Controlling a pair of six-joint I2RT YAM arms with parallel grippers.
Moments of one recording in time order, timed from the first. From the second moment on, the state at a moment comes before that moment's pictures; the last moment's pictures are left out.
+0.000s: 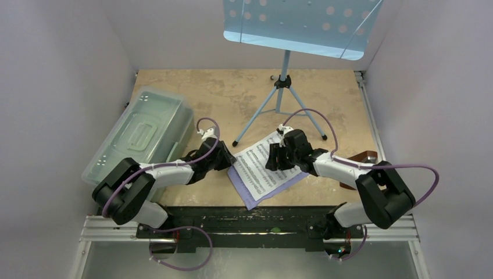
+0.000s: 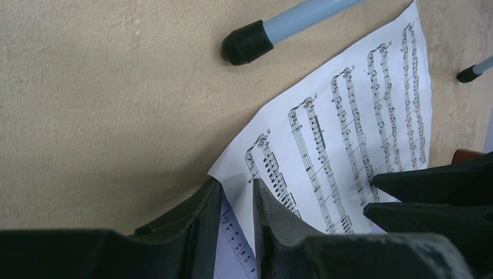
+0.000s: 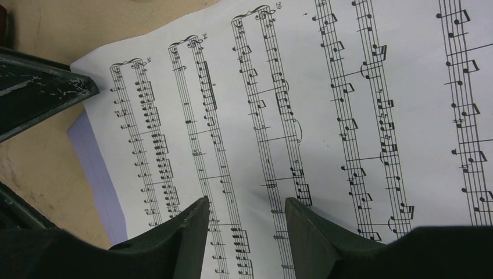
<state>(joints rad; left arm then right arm) -0.68 1.45 0.52 0.23 -0.11 -0.95 0.57 1.40 0.62 -0.06 -0.18 0.44</state>
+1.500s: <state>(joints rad) -0.68 1.04 0.42 0.63 -0.07 -1.60 0.55 0.79 0.12 0.23 -0.25 1.49</state>
